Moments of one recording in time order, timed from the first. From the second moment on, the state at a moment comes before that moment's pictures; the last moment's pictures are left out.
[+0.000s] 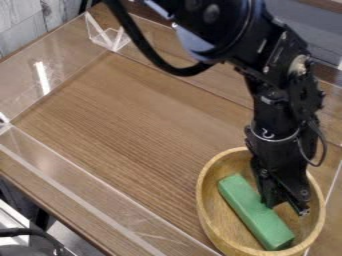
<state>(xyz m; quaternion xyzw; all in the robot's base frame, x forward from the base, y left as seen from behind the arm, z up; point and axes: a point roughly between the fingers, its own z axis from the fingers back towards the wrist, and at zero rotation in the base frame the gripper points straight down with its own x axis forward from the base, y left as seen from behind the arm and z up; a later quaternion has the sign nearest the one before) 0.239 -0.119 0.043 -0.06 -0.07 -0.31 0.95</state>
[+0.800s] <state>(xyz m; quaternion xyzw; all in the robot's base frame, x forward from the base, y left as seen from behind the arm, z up) 0.235 -0.116 0.041 -0.05 -0.05 -0.30 0.95</state>
